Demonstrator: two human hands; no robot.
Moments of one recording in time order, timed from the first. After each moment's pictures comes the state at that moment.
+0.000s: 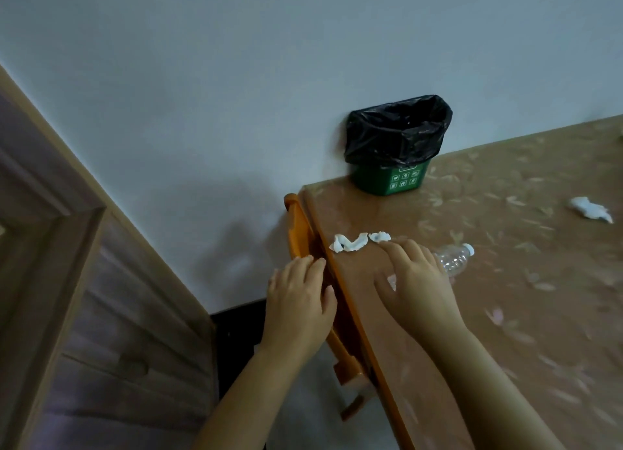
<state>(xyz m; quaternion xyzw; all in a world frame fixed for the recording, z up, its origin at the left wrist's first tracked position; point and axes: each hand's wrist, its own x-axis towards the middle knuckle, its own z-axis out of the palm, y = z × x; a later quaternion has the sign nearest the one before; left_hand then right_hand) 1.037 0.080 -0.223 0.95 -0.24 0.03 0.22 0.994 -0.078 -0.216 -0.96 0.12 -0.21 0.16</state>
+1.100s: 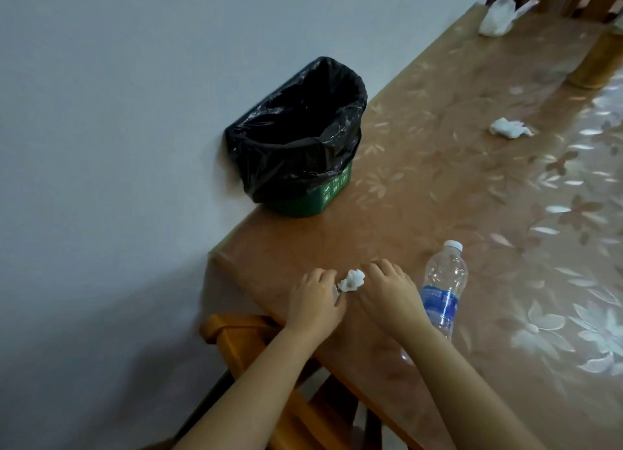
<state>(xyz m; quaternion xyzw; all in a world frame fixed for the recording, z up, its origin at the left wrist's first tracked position) 1.285 -0.092 -0.337 0.83 -0.50 -0.19 0.13 1.173 -0.172 -0.349 -0.89 0.39 -0.12 0.19</state>
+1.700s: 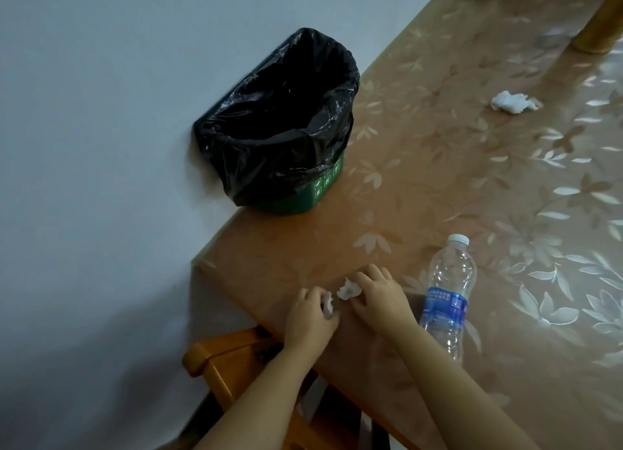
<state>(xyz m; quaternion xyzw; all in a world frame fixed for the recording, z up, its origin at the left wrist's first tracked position) 1.296 -0.097 -0.392 0.85 -0.37 -0.32 0.19 1.188 -0.189 -0.409 -0.88 0.39 -0.07 0.26</state>
